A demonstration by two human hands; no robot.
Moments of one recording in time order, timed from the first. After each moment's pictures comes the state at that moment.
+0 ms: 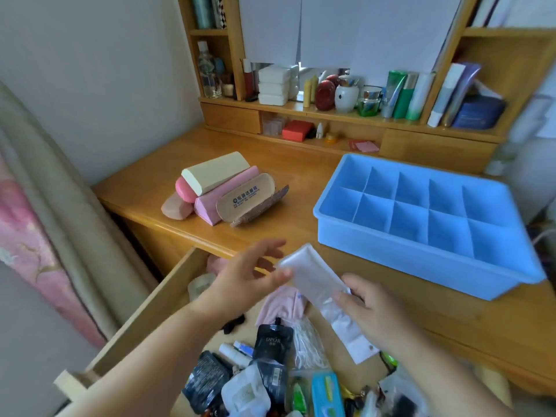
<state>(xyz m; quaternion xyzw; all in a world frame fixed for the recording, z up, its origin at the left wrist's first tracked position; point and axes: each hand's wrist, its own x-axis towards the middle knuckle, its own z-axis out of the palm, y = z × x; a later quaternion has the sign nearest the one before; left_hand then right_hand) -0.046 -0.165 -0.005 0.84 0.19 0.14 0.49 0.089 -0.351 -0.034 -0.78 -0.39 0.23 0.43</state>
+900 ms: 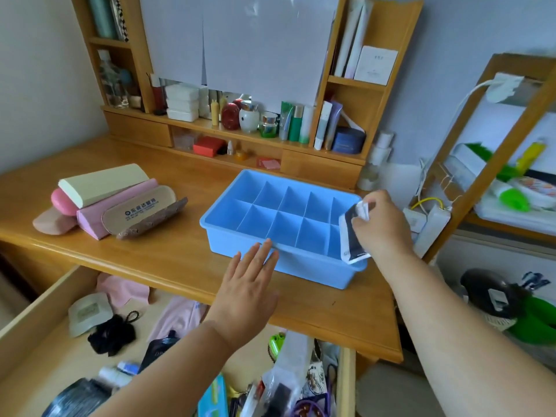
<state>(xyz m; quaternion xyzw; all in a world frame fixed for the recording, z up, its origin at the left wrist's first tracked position) 0.060 -0.303 -0.035 0.97 0.08 0.20 0.05 0.243 -0.453 0.059 -0.95 -0.13 -0.10 0.28</state>
